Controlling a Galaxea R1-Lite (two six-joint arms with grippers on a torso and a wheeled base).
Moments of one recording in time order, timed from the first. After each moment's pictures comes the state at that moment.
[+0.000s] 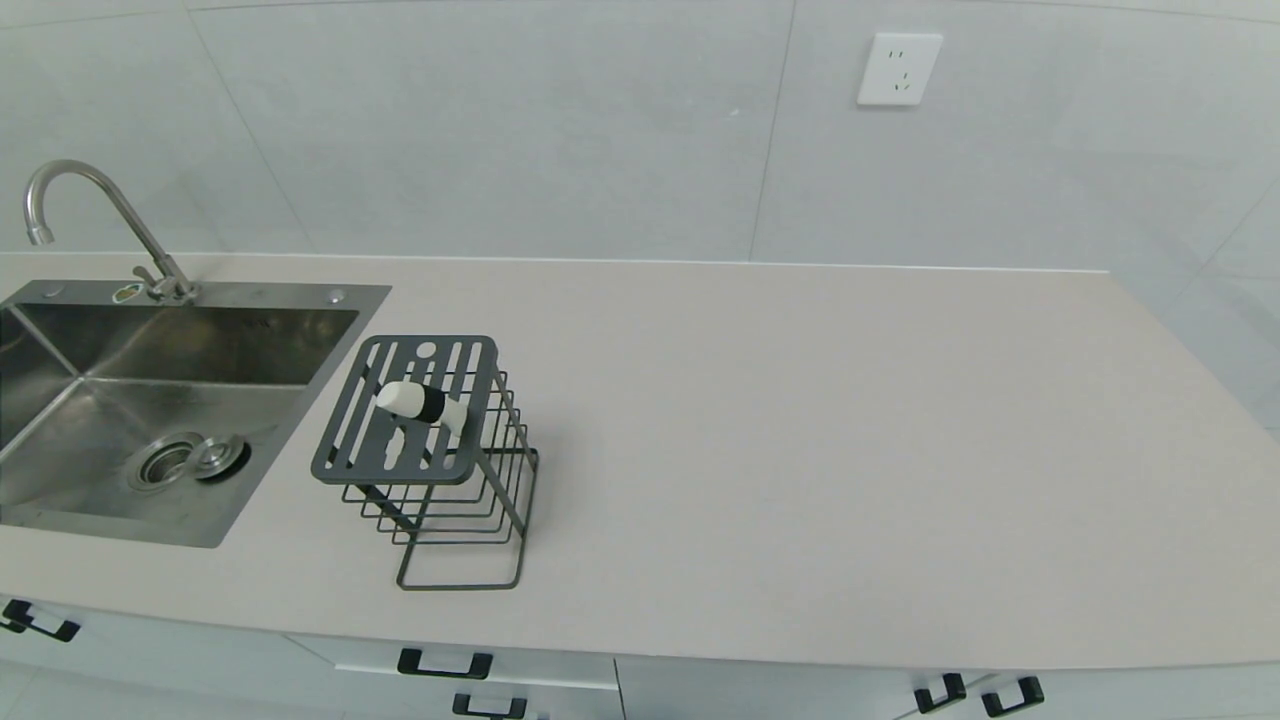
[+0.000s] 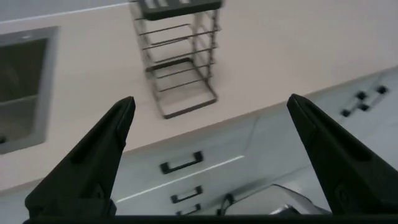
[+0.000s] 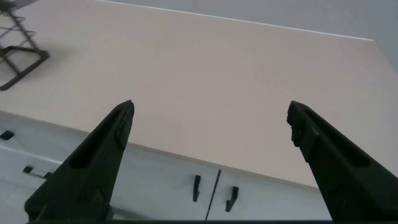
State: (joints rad) left arm 0.00 0.00 0.00 -0.02 -0.09 0.10; right arm 0.00 0.00 0.00 -0.06 0.14 -0.07
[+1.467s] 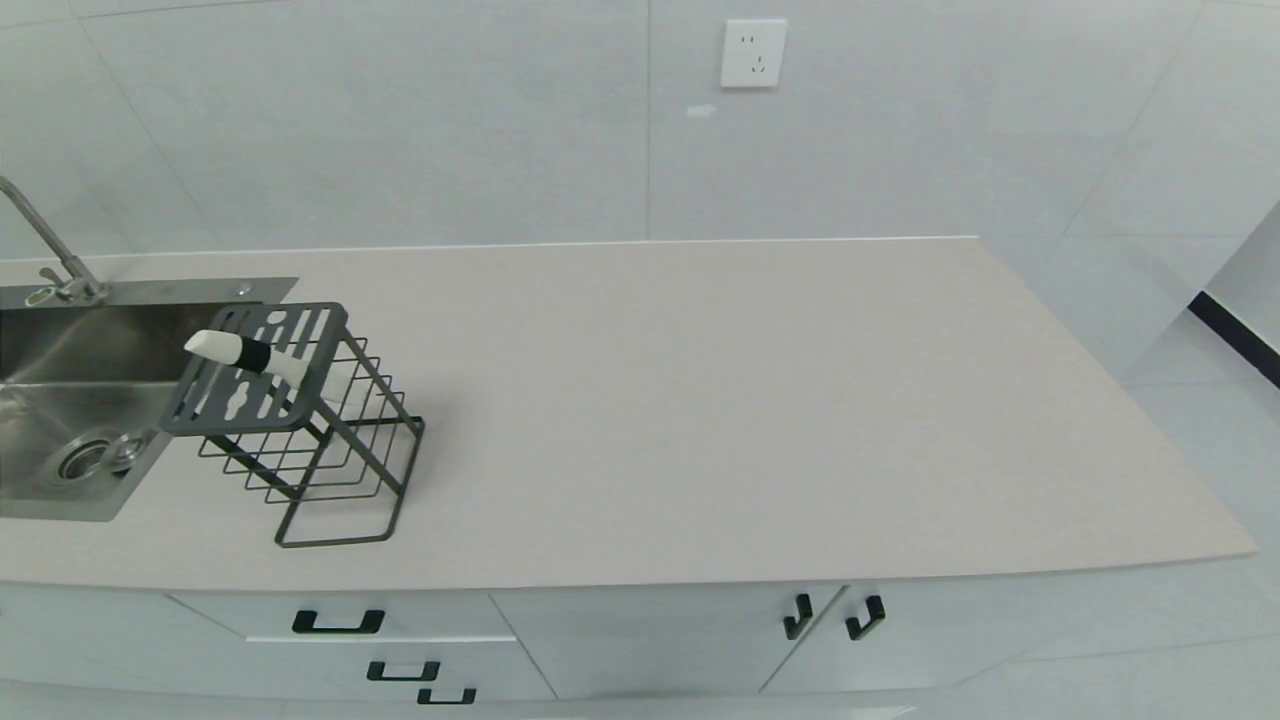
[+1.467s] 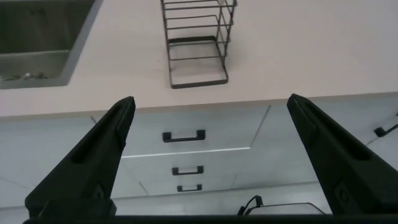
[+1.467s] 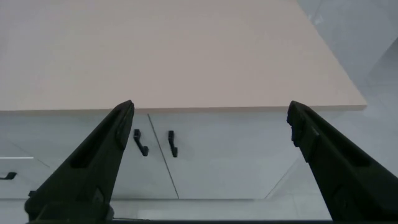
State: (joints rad) left arm 0.00 0.00 0.00 -0.01 -0.08 0.02; right arm 0.00 0.00 0.00 0.00 0.05 0.01
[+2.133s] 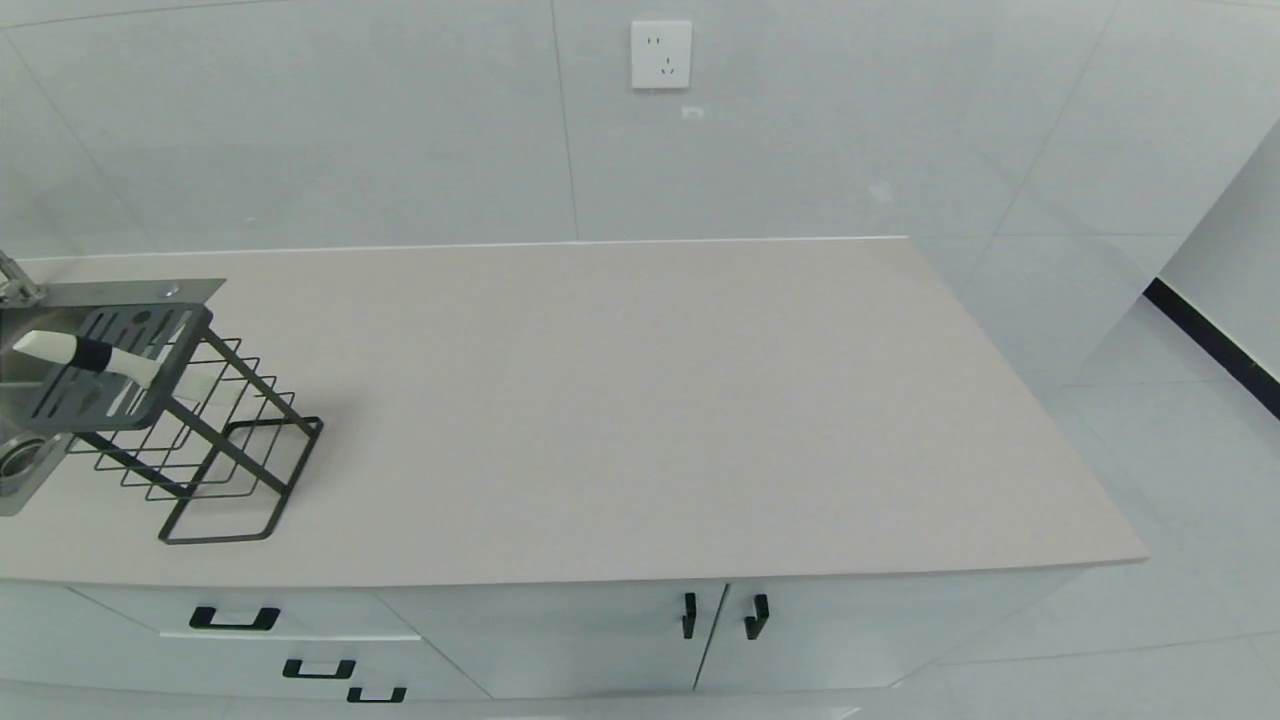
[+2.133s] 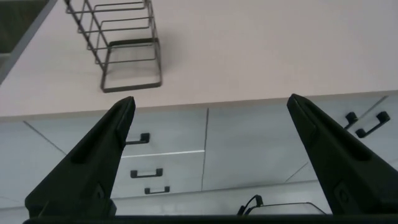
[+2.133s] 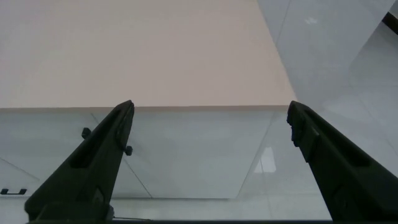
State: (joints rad) left arm 0.00 0.00 0.00 0.00 -0.08 0.01; right arm 0.00 0.00 0.00 0.00 0.05 0.01
